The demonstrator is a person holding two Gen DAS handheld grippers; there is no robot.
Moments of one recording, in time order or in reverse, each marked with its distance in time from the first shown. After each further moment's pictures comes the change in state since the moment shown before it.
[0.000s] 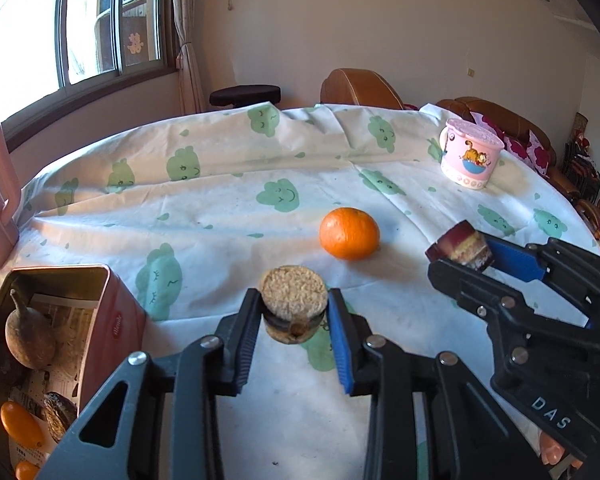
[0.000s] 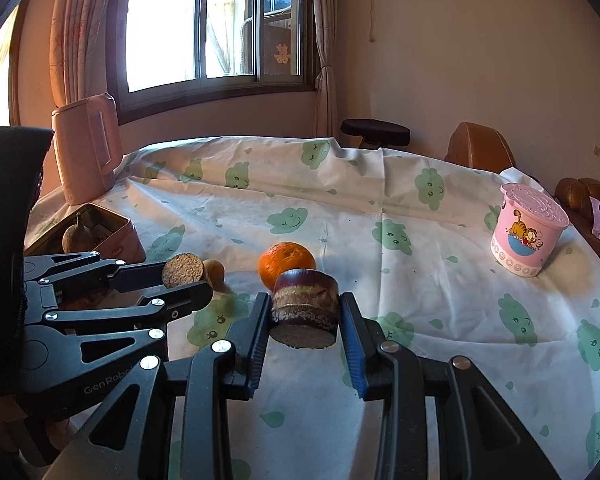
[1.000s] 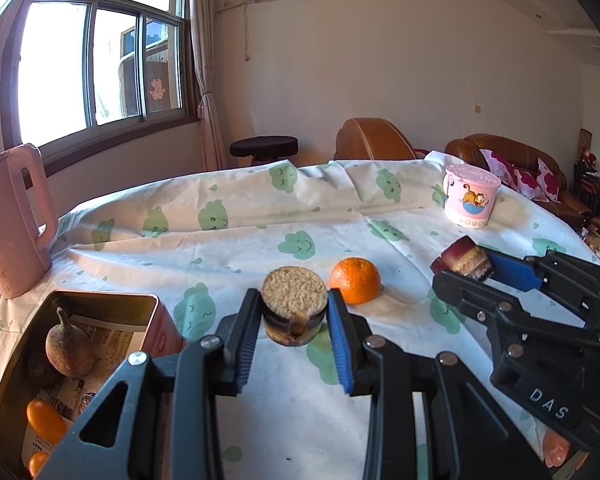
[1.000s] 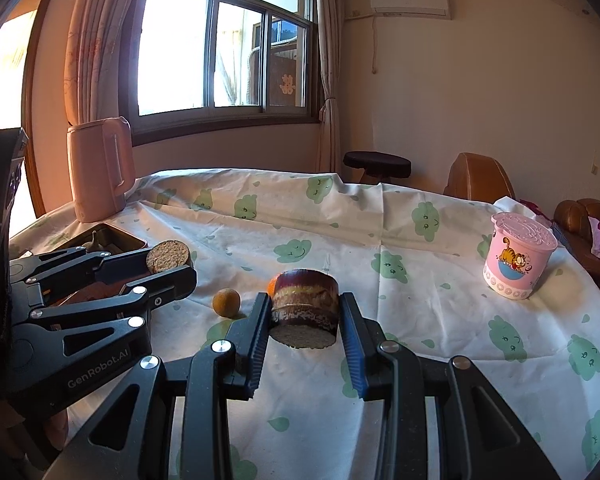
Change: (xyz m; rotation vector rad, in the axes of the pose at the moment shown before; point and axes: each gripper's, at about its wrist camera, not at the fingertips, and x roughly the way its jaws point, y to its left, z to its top) left arm -0.039 -0.003 -0.006 0.004 -0.205 0.078; right arm -0.023 0.005 -0.003 -0.020 -0.128 0.004
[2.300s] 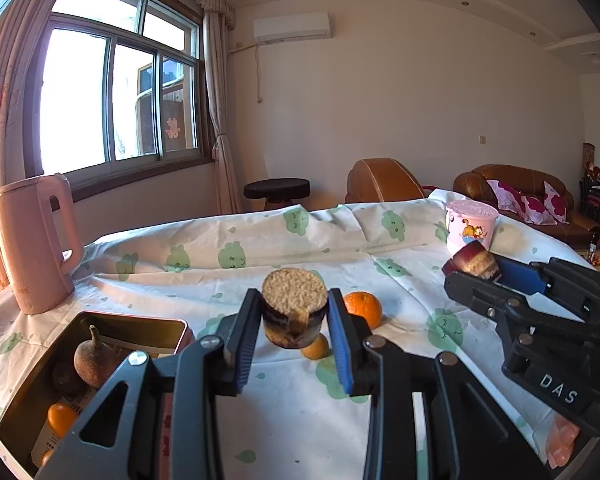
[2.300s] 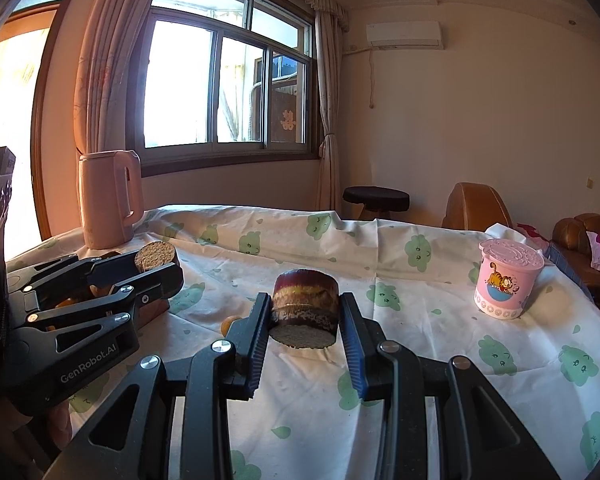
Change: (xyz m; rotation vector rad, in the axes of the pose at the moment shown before) left arm -0.033 -0.001 -0.004 0.005 -0.166 0.051; right arm -0.026 -0.002 -0.002 0.006 -0.143 0.004
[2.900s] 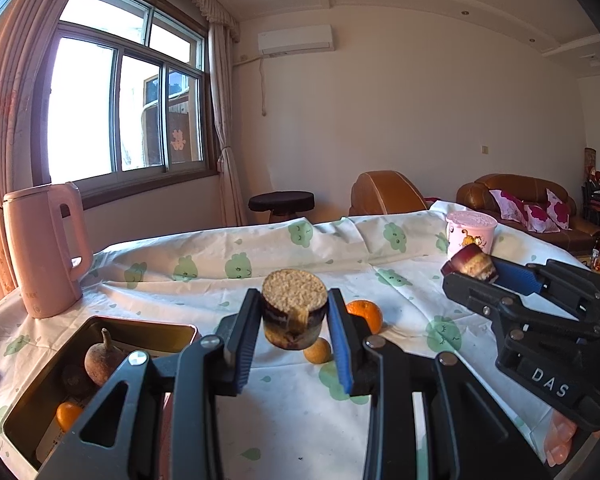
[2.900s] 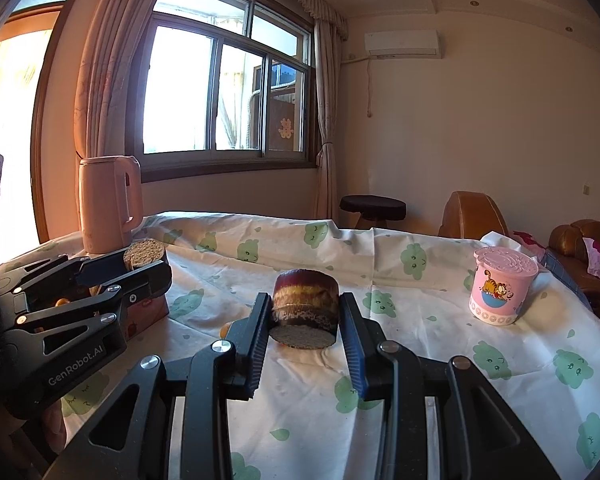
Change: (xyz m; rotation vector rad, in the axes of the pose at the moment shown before) left arm -0.016 0.000 -0.002 -0.003 -0.052 0.015; right arm -0.007 0.003 0.000 -0.011 -0.030 -0.014
